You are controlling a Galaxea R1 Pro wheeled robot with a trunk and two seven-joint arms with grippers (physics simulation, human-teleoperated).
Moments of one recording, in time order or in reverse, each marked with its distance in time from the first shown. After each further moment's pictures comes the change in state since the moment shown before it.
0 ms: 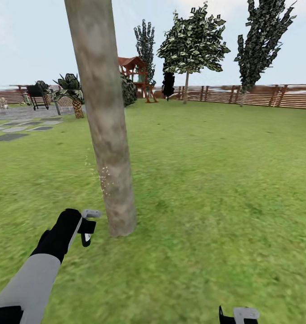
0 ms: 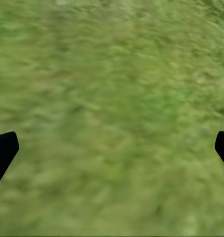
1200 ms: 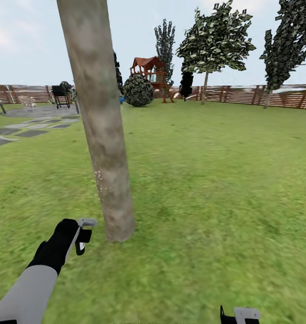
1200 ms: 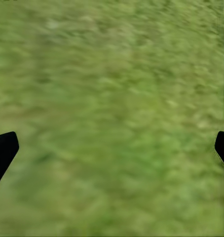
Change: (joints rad) left arm 0.071 0.001 0.031 -0.001 0.012 -0.051 0.078; right arm 0.000 -0.005 0.000 -0.001 -0.003 0.000 -0.005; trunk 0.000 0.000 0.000
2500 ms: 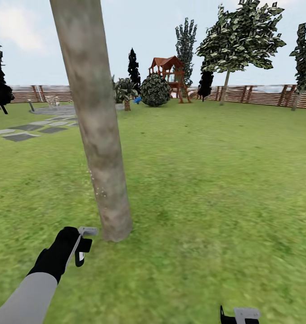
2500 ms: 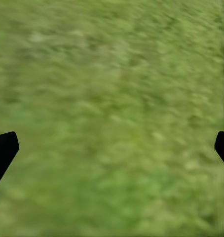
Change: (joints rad) left arm 0.040 -0.004 -0.006 0.037 -0.002 -0.002 -0.001; right arm 0.000 0.000 0.000 0.001 0.000 0.000 0.001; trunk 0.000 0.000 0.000
